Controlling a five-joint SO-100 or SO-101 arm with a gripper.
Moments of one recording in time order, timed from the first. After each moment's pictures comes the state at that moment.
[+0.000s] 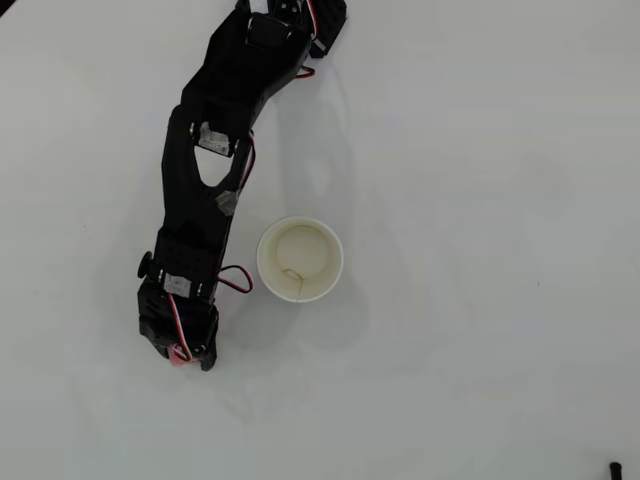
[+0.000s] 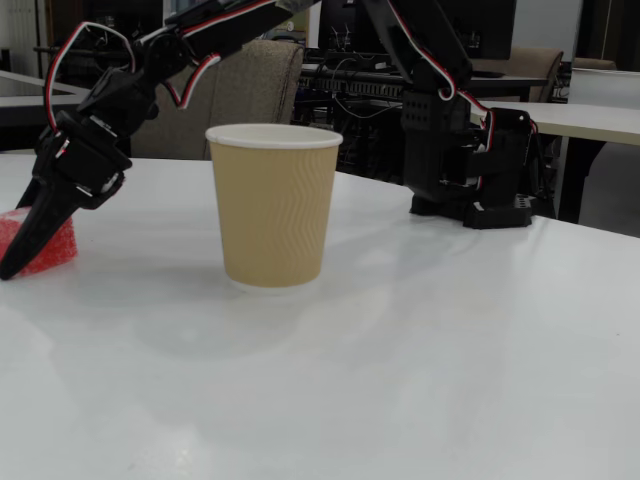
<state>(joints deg) 25.2 52.4 72.1 10.5 -100.5</state>
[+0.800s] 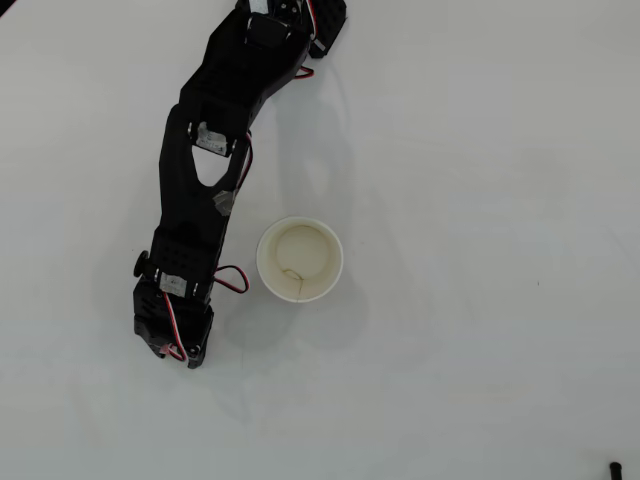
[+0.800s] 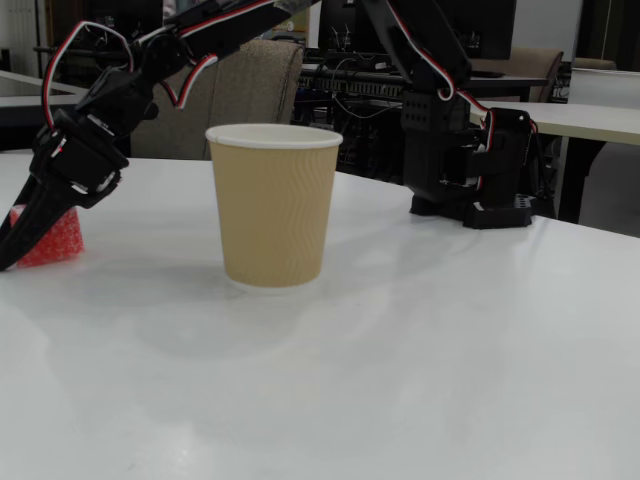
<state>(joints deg) 25.8 52.3 71.6 10.3 -100.0</state>
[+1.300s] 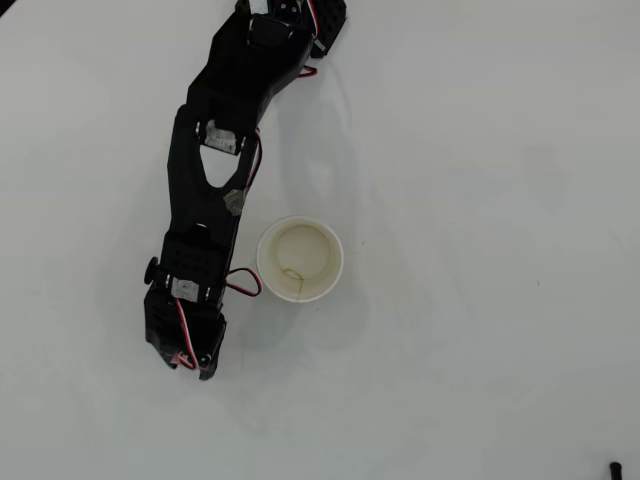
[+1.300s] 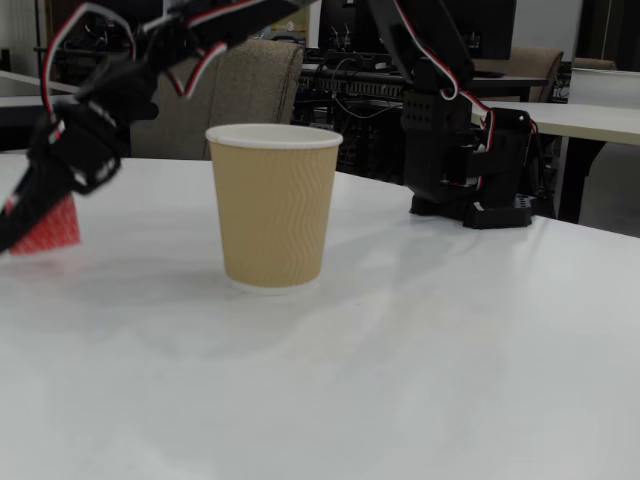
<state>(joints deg) 23.1 56.2 71.6 11.0 -95.5</state>
